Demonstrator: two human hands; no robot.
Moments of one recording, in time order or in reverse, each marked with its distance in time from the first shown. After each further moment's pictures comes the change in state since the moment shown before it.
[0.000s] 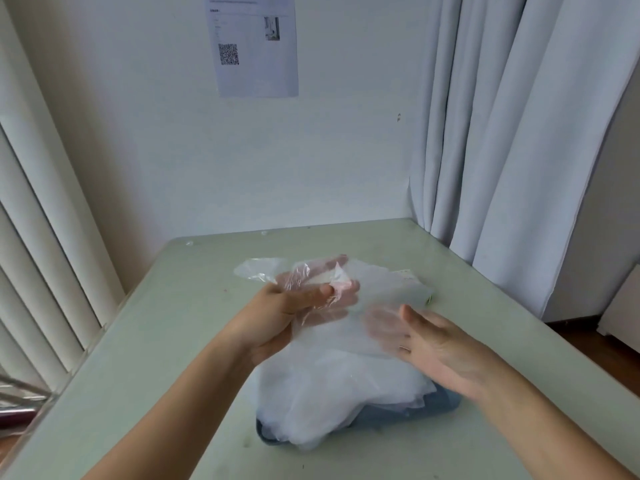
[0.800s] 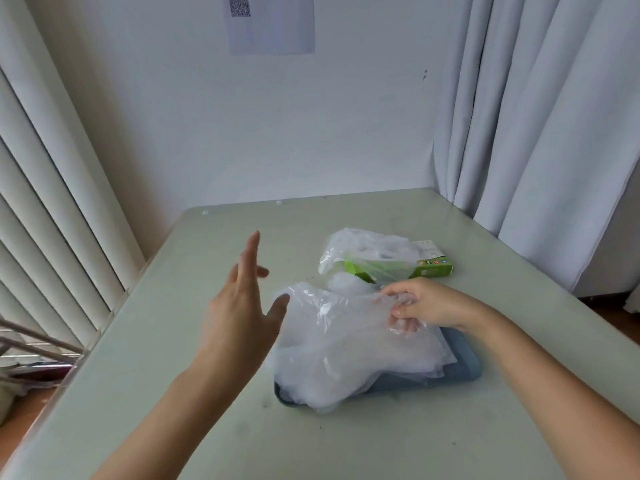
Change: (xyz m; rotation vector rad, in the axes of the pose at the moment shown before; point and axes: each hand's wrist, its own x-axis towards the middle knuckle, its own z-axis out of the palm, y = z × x) left_hand -0.056 -0.023 -0.032 1.416 0.705 0.135; right_hand 0.067 0.026 -0.042 -0.907 -0.028 0.200
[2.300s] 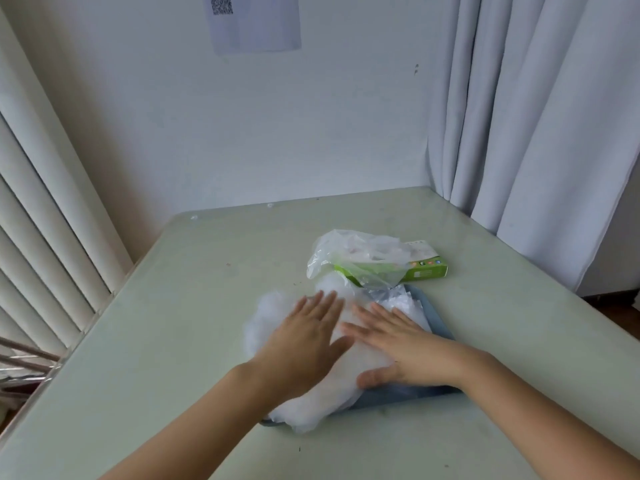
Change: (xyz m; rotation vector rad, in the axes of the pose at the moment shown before) left_hand 0.008 0.022 0.090 0.343 -0.631 0.381; right_hand -0.010 0.024 0.038 -0.795 -0.177 -0.247
